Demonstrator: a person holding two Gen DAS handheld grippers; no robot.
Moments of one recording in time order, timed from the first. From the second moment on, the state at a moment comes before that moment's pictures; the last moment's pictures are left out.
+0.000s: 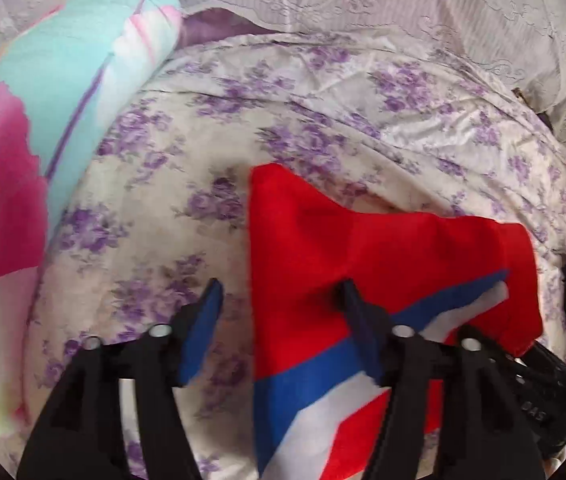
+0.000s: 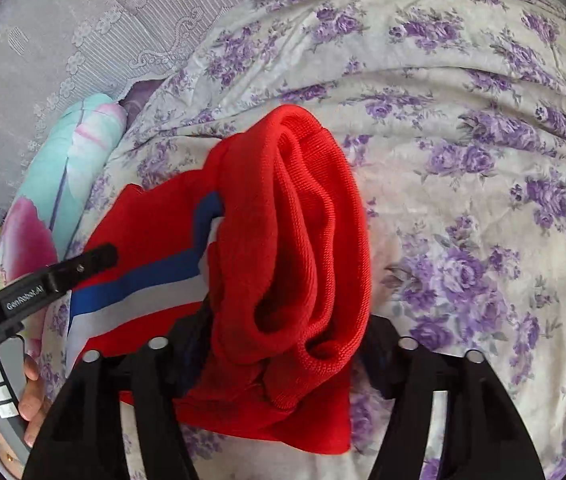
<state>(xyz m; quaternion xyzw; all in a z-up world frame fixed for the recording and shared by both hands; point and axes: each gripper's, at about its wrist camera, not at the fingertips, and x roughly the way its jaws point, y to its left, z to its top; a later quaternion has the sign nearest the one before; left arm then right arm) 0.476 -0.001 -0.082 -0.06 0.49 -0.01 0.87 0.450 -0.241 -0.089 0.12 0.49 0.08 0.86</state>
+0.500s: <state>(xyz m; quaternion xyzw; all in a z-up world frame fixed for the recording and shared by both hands) 0.170 -0.025 0.061 -0.01 0.33 -0.03 0.94 0.182 -0.234 0.071 -0.02 0.32 0.03 0.95</state>
